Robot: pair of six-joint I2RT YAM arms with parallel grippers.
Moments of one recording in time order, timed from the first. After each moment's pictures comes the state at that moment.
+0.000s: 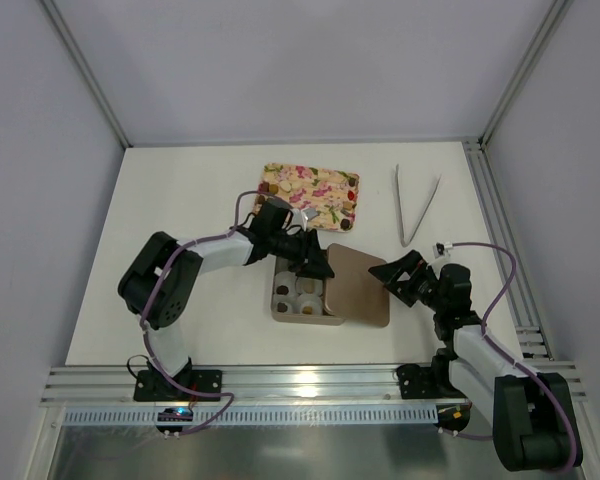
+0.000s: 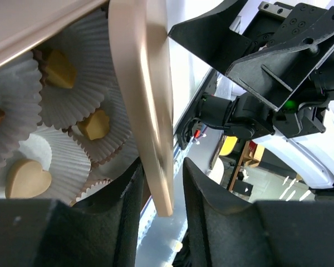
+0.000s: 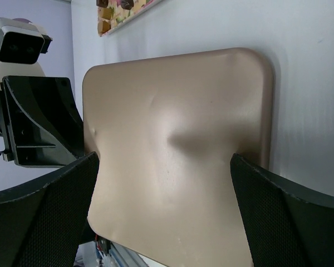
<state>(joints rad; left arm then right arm) -0.62 1.82 1.03 0.02 0.86 -0.81 0.05 0.90 0.08 0.40 -0.52 0.92</state>
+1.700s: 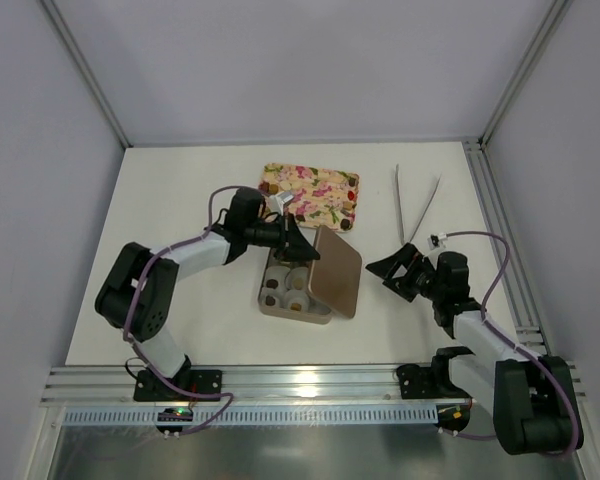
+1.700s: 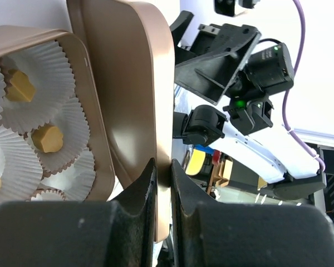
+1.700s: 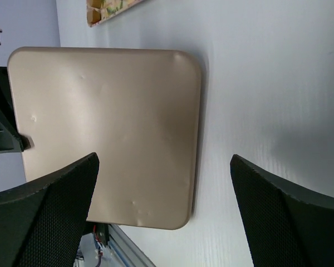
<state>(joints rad) -0.49 1.69 0.94 0.19 0.95 -0.97 0.06 0.96 0.19 0.27 -0.53 0.86</state>
